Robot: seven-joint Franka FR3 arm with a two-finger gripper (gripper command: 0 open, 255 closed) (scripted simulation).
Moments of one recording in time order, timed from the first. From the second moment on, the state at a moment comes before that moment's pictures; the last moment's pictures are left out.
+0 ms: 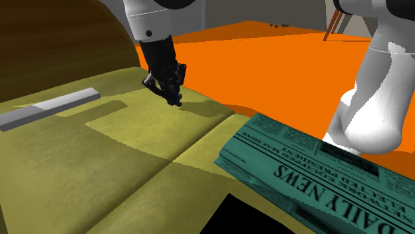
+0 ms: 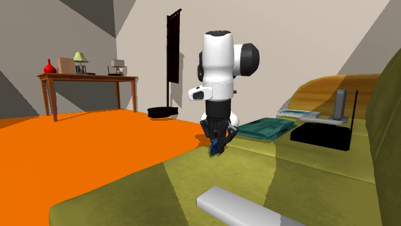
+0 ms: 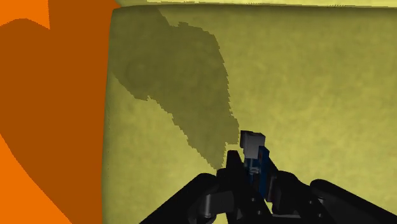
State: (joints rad) arm 0.21 0.16 0.46 -1.64 -0.05 1.61 0.67
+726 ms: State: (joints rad) arm 0.21 0.16 0.46 -1.59 -0.05 1.57 0.67
